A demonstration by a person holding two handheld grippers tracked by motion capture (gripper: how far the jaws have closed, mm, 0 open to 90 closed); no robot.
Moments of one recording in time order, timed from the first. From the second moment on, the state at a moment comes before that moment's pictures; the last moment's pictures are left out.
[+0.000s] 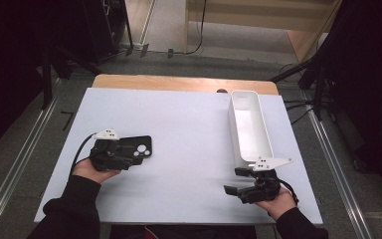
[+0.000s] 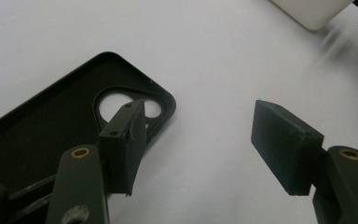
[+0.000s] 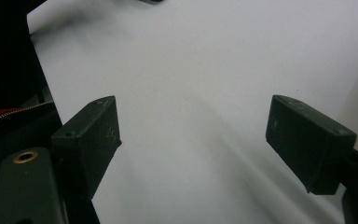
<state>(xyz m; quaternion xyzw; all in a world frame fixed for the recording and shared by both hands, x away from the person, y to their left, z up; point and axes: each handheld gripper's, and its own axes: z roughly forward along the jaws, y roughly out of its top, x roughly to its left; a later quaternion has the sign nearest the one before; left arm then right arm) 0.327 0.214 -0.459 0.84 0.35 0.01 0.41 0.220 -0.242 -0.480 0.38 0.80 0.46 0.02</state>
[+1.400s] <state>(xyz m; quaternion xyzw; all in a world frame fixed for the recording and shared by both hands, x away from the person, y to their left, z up) 0.354 0.197 -0.496 0.86 0.36 0.01 0.36 0.219 -0.242 -0.479 0.38 0.81 0.45 0.02</state>
